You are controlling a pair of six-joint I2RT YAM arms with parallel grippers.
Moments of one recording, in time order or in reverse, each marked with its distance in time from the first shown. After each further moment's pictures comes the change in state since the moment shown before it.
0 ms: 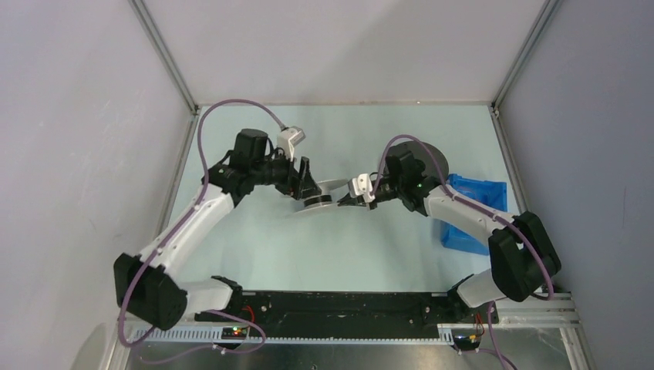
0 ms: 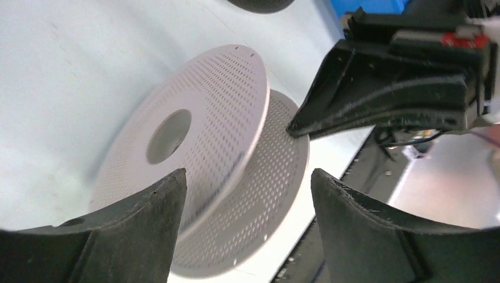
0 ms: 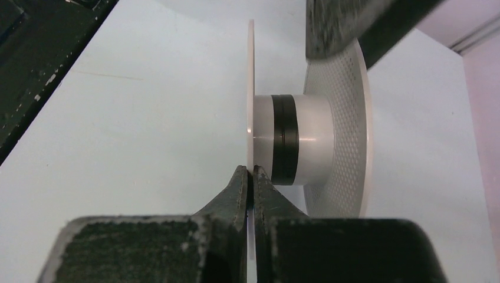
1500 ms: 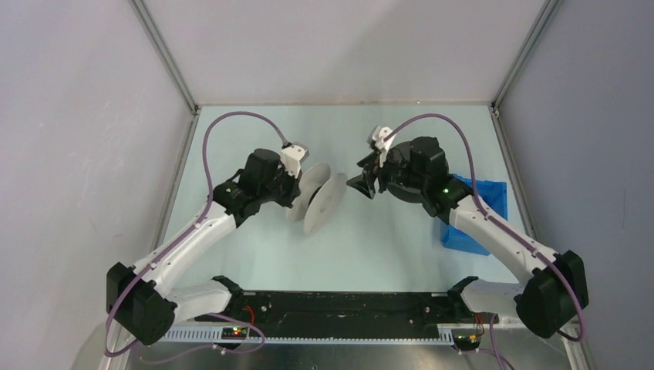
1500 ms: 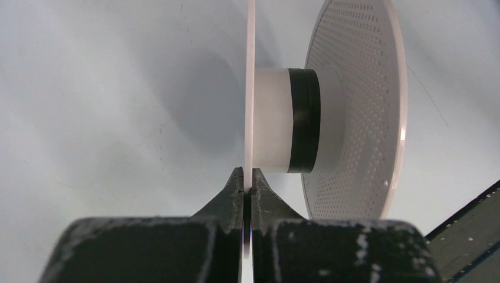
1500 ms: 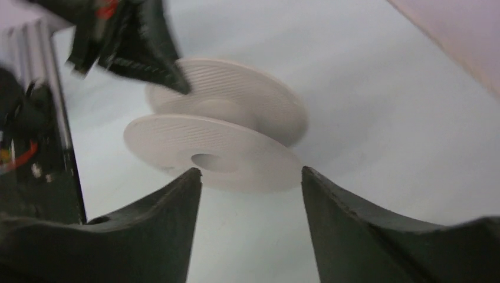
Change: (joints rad) left arm -0.170 -0.148 -0.122 0.023 -0.535 0.182; right arm -0.045 -0.233 0.033 0.039 0.371 0.730
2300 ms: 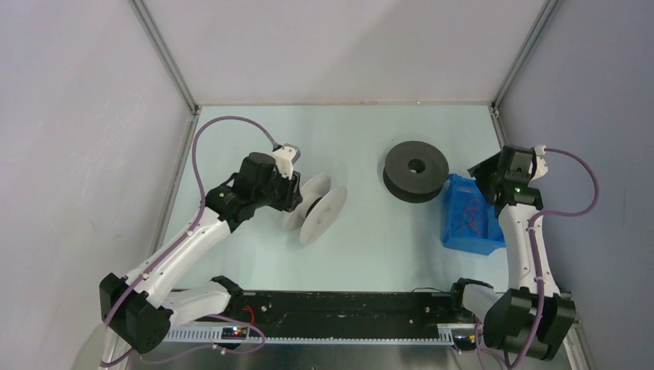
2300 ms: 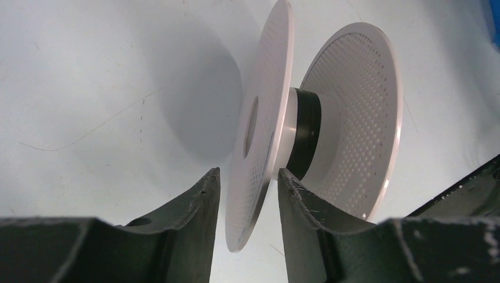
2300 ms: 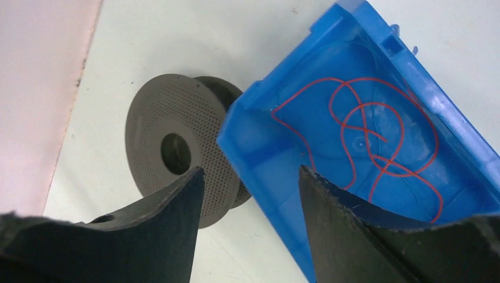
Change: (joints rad) left arm 0.001 -0.061 -0.023 -0.070 -0.031 -0.184; right arm -0.756 -0.190 -0.032 -0.580 0.745 0.995
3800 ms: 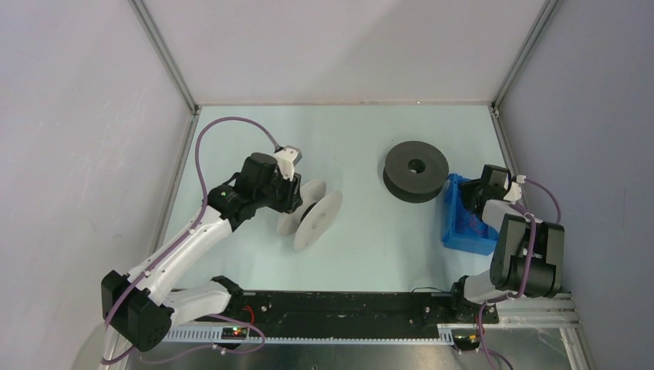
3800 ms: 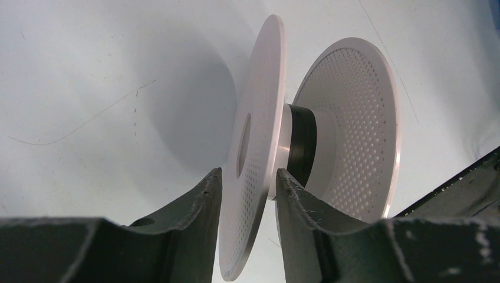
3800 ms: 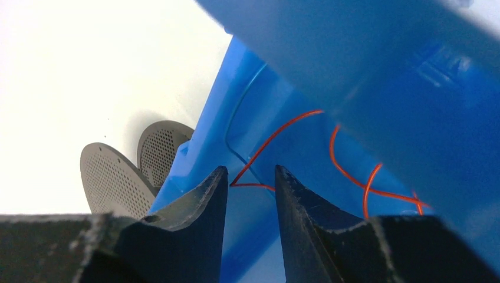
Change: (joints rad) left arm 0.000 0.017 0.000 -0.022 0.020 -0.001; right arm -0.048 0.393 -0.315 0.629 -0.056 0.315
